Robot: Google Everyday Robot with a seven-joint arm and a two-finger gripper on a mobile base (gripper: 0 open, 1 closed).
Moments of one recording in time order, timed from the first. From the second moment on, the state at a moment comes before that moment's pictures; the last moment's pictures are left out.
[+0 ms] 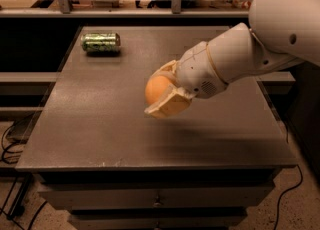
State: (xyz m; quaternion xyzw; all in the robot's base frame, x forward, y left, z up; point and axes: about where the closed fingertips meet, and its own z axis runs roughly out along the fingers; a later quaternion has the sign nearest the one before) arm 0.467 0.011 0.913 -0.66 0.63 0.23 0.35
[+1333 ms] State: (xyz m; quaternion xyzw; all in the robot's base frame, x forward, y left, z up) arm 0.576 0.076 0.914 -0.61 0.61 0.28 0.42
